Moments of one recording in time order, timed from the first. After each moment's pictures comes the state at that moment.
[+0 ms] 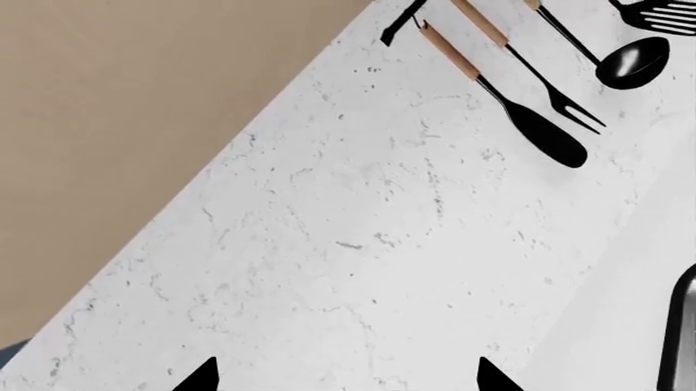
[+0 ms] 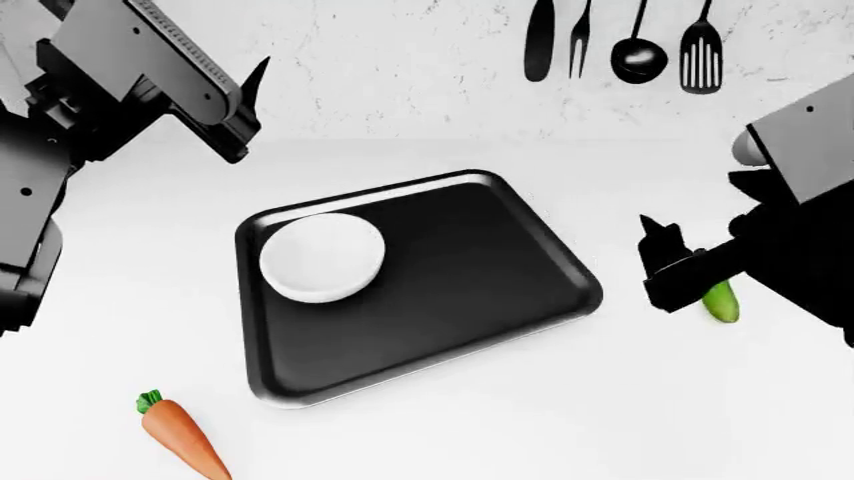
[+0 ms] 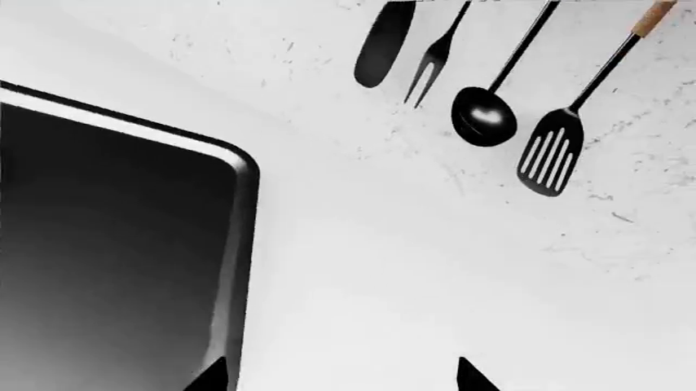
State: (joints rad) left arm -1.15 -0.65 0.47 -0.07 -0.10 -0.35 0.43; right arm 1.39 1.15 -0.87 -0.42 1.52 1.01 0.53
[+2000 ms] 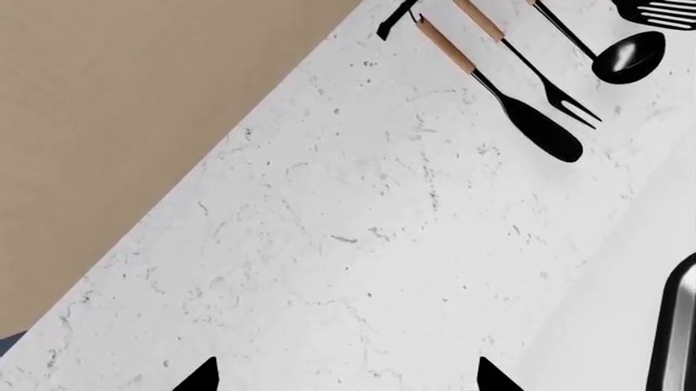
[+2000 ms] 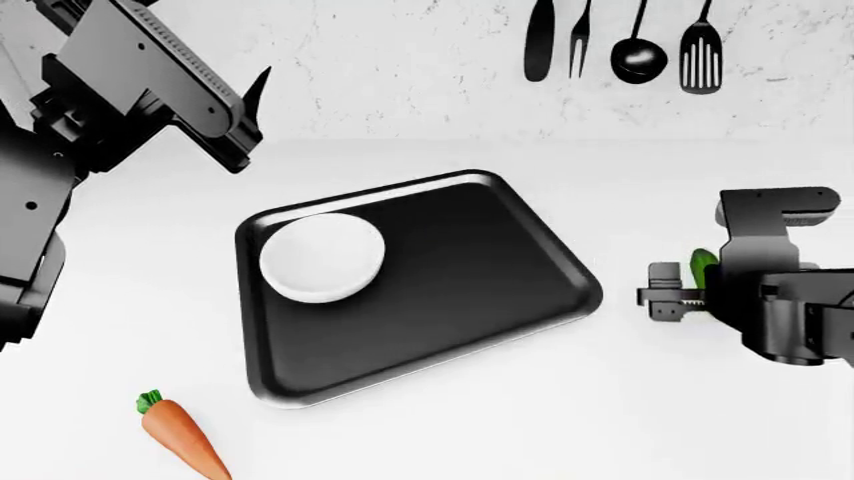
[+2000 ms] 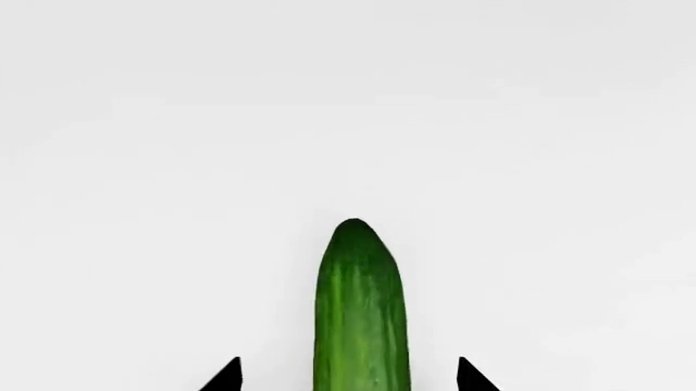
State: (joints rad) left arm -1.12 -0.66 0.47 -0.05 -0.11 -0.35 0.40; right arm 1.18 0.88 -0.98 0.27 1.53 0.85 0.73
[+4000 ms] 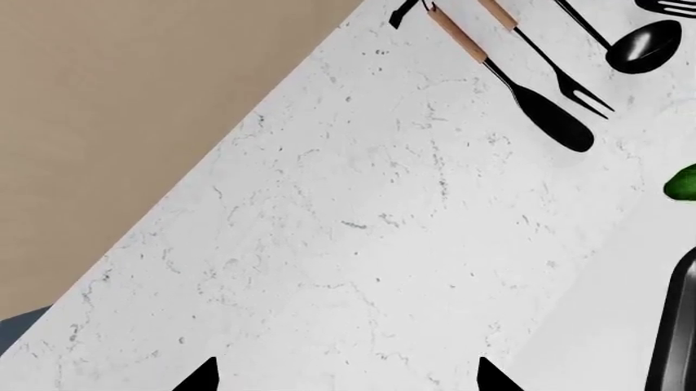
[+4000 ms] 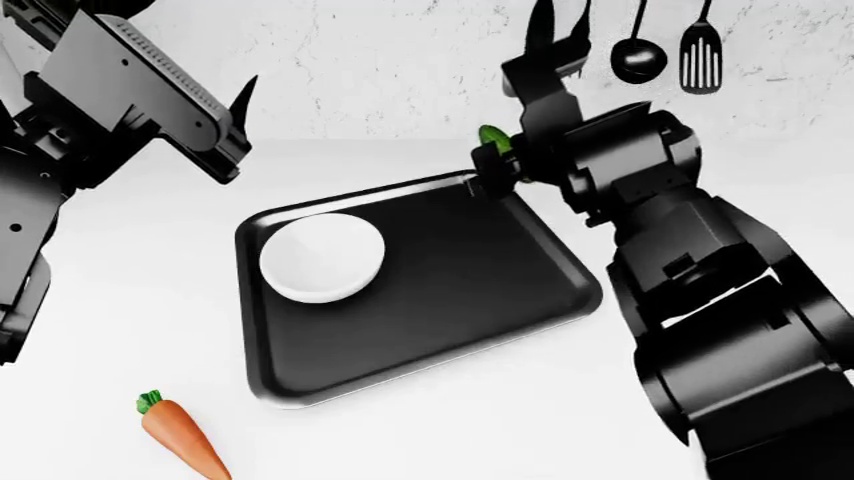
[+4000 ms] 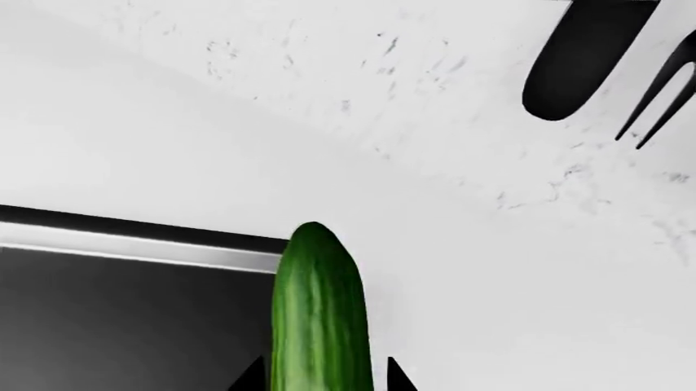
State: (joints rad) left arm -1.06 -0.70 0.44 0.03 -0.12 -0.39 0.36; right arm 1.60 0.01 -0.88 1.30 0.54 0.64 -0.23
